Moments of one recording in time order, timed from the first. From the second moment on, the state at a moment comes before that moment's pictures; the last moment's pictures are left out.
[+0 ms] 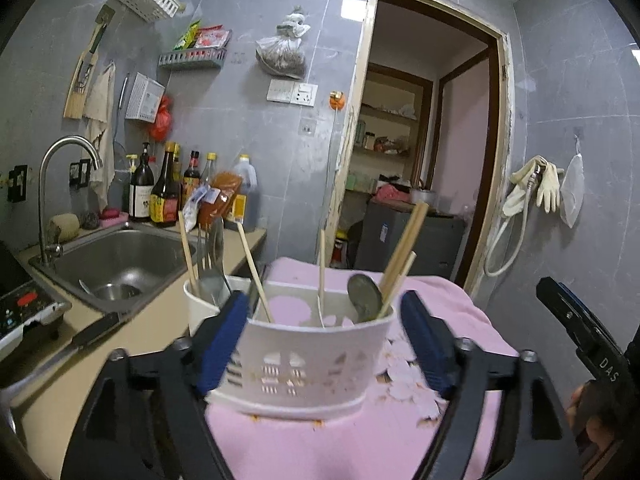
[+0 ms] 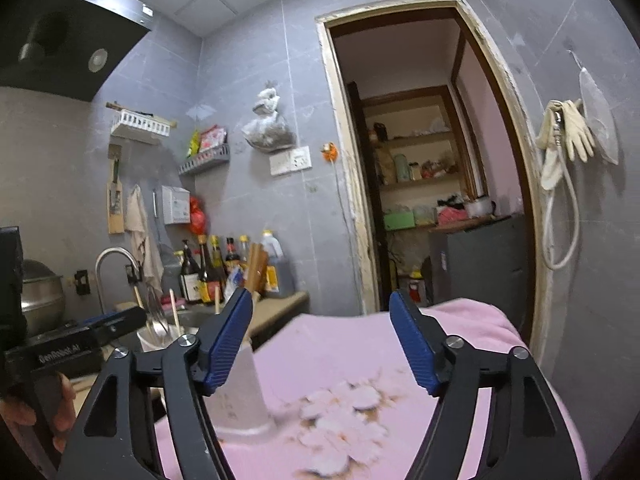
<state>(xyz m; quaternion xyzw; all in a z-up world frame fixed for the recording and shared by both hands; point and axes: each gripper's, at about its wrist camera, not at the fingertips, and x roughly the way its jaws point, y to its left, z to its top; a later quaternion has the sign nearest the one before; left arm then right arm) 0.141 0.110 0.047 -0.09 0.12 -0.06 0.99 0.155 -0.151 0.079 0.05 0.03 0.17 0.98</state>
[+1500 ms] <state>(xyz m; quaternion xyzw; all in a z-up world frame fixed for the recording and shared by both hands) 0.068 0.072 0.003 -0.05 0.15 -0.06 0.99 0.075 -0.208 0.044 0.02 0.08 0.09 0.99</state>
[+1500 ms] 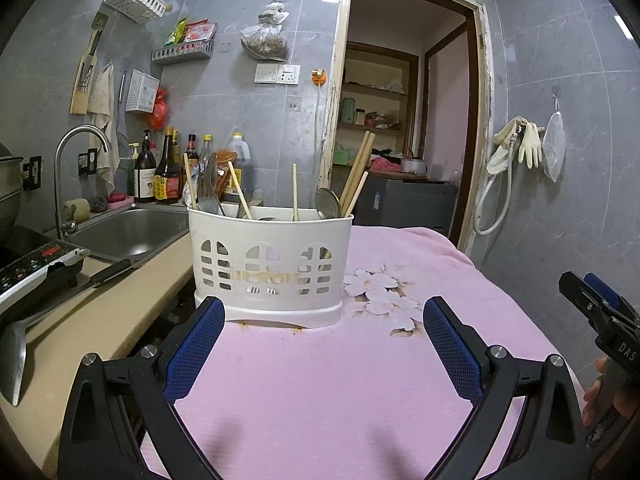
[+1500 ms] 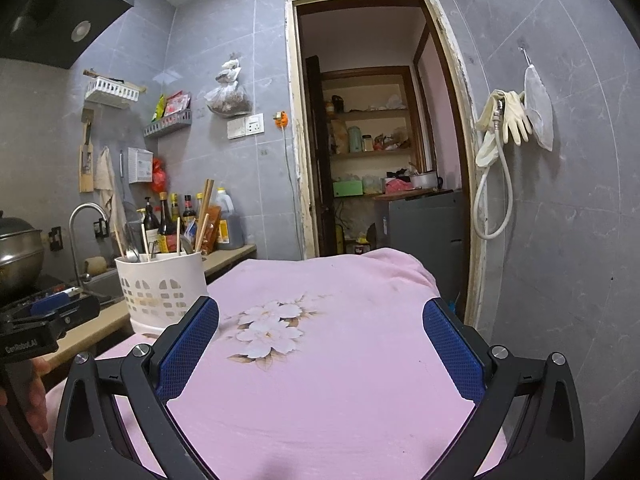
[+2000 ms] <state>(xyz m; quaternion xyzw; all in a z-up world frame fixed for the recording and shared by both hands) 0.067 0.074 0.003 -0.05 0.14 -0.05 0.99 0.077 -0.208 0.045 0.02 0.09 0.10 0.99</state>
